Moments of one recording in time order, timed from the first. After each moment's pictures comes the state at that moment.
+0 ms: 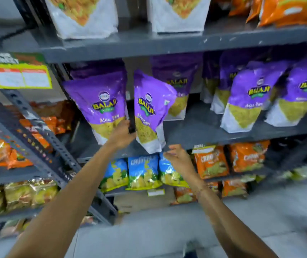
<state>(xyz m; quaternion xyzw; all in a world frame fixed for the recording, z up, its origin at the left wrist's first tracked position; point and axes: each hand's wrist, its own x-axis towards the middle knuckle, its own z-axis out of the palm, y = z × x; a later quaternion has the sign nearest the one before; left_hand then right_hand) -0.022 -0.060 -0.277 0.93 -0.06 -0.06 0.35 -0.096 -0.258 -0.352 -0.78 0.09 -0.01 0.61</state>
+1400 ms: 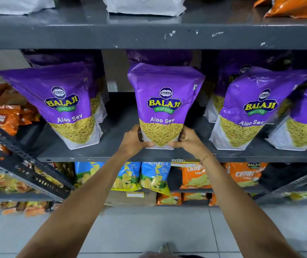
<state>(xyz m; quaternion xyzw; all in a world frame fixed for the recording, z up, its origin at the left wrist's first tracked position) 0.033 -0.202 -0.340 0.86 0.03 -0.03 0.50 0.056 -0.422 -0.363 -0.77 -0.08 0.13 0.61</state>
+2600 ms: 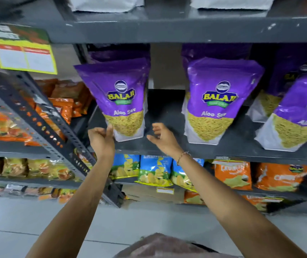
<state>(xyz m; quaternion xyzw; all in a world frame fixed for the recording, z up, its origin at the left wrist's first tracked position) -0.020 0.000 -0.344 0.73 0.30 0.27 0.55 0.026 -0.190 -0.362 -0.84 -0.12 0.08 0.53</state>
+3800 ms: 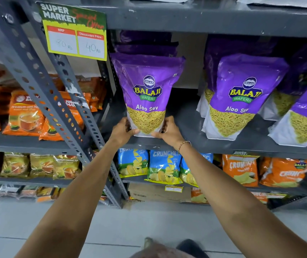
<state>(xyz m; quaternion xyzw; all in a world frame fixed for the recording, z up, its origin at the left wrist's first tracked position) 0.014 0.077 -0.373 0.84 0.08 -0.02 0.53 0.039 -0.130 -0.382 -0.82 -0.06 0.08 0.57</state>
